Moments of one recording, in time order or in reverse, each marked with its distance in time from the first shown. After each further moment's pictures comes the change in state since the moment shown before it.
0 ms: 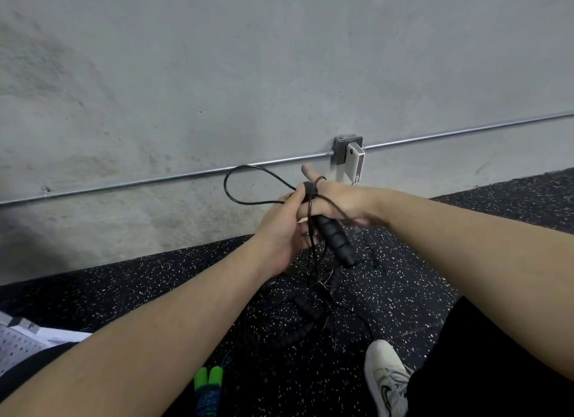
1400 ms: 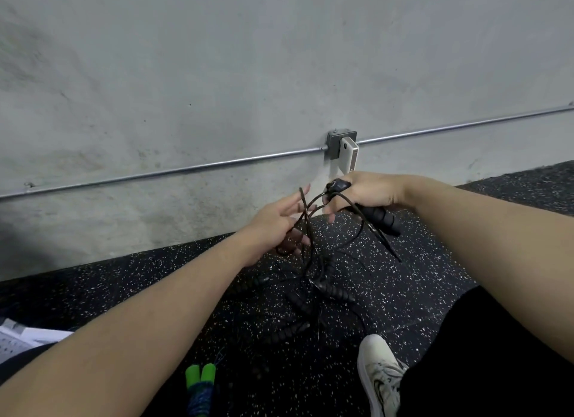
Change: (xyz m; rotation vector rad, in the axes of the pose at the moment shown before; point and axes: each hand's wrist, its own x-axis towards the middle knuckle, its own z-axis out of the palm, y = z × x) left_hand 0.004 0.001 -0.024 0.595 -0.211 0.081; right_hand -0.016 0.022 -0.066 -0.509 -0.009 -0.006
